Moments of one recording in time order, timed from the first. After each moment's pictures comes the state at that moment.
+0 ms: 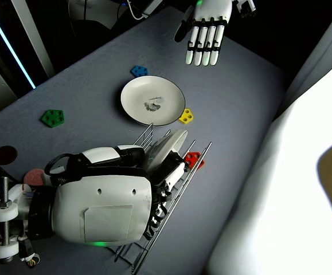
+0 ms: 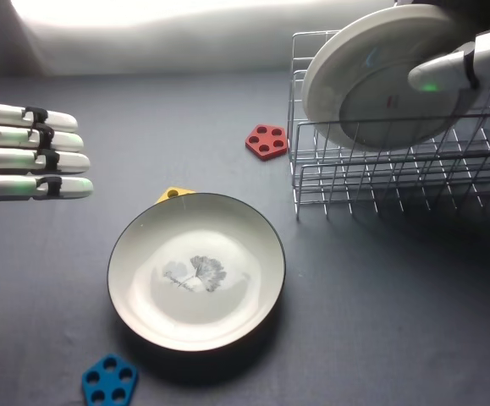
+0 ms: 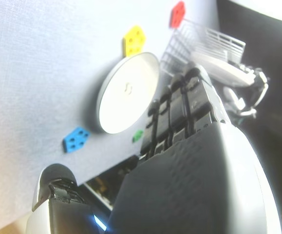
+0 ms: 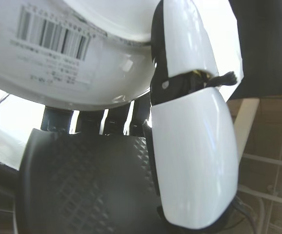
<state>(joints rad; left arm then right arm) 0.82 -0.55 1.61 0.96 -1.25 0.57 -0.26 -1.10 1.51 -0.35 0.60 0.52</state>
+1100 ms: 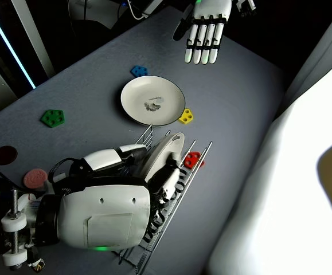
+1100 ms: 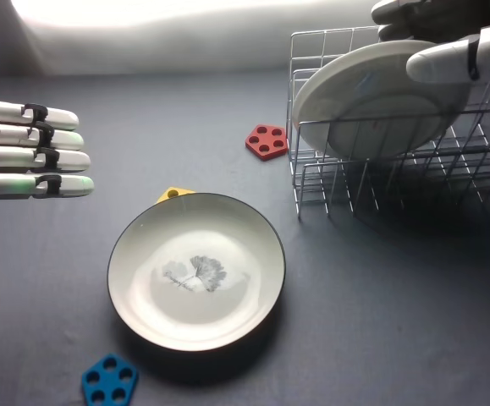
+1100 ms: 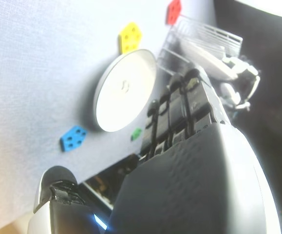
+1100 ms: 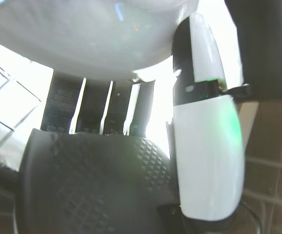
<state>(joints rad) 0.82 -0.55 1.61 0.96 -1.27 0.58 -0.30 -1.13 1.57 -0.34 0.65 0.55</state>
